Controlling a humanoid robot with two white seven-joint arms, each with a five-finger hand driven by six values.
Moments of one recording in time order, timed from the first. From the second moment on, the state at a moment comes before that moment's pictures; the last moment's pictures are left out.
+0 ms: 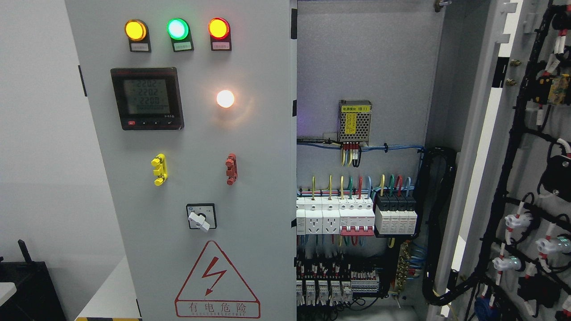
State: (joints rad) left arm 0.09 -0.05 0.23 -0.06 -0.22 -0.15 -0.24; right arm 0.42 -0.26 0.40 -1.81 -0.12 -0.36 -0.08
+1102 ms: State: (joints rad) left arm 0.09 -0.05 0.23 -0.06 -0.22 -0.15 -0.24; right arm 0.08 -0.23 0.40 -1.77 -0.13 -0.25 -0.08
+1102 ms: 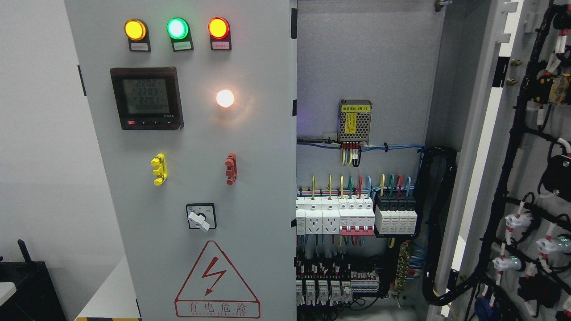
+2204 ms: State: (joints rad) left arm 0.09 -0.05 0.23 -0.06 -0.22 -0.15 -0.24; right arm -0.15 -0.18 0.41 -1.69 -0.24 -0.12 -0.08
